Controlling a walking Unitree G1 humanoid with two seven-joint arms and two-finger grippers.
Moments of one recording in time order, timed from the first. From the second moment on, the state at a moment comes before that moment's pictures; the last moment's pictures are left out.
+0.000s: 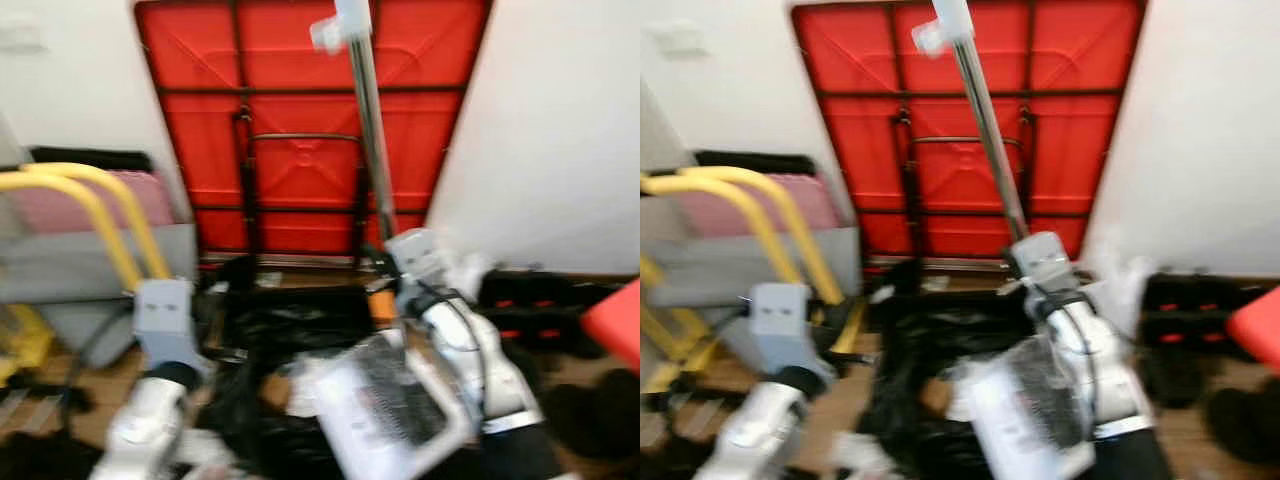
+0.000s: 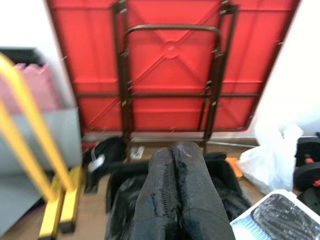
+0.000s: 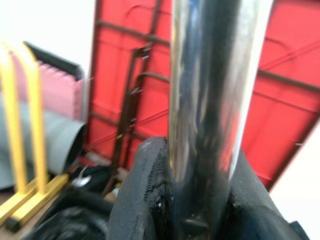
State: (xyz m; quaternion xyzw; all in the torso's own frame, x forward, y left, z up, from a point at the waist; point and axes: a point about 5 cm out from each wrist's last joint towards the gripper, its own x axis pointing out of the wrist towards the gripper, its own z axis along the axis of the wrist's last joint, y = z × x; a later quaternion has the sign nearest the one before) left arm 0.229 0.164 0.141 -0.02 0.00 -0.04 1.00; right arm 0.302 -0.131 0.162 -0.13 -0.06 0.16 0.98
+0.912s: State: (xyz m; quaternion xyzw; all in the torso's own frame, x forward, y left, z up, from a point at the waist) left arm 0.230 0.159 0.131 -0.03 0.01 -0.05 1.00; right arm 0.305 -0.138 0.156 -0.14 -0.04 0.13 0.98
